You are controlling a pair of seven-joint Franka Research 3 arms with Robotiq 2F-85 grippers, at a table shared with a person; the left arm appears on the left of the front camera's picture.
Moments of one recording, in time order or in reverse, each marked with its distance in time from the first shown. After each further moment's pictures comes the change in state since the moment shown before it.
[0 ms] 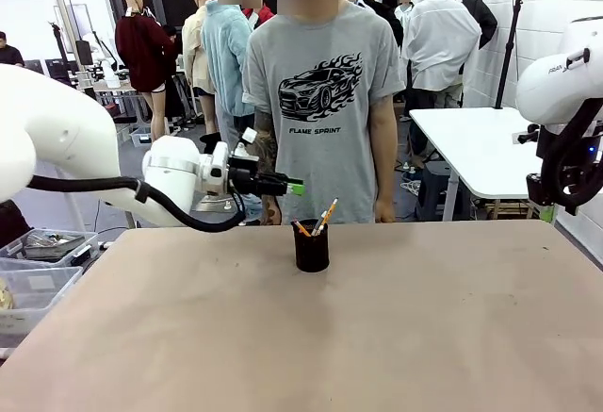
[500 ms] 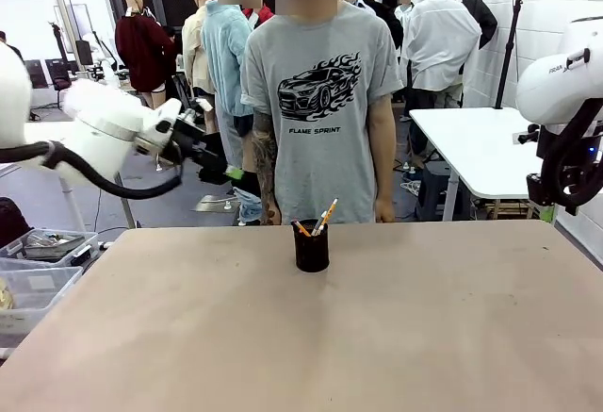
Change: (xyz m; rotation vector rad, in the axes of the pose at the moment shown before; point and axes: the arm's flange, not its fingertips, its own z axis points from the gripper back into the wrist) left arm 0.067 -0.043 0.141 0.404 0.396 0.229; right arm 0.000 0.000 0.000 0.000 0.000 -0.001
